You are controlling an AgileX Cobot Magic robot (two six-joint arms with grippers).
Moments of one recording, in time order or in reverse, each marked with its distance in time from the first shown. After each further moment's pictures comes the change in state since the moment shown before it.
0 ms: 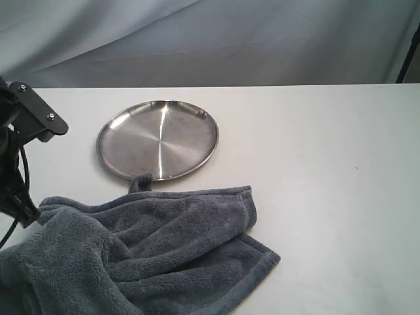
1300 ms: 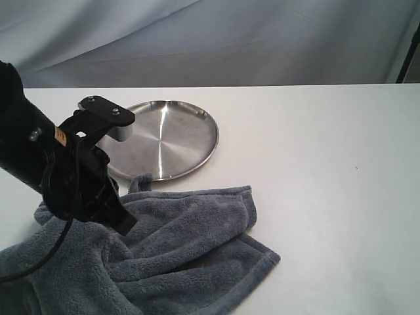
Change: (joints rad) left arm 0.000 0.000 0.000 -0.792 -0.344 0.457; right arm 0.000 0.000 0.000 0.000 0.000 0.000
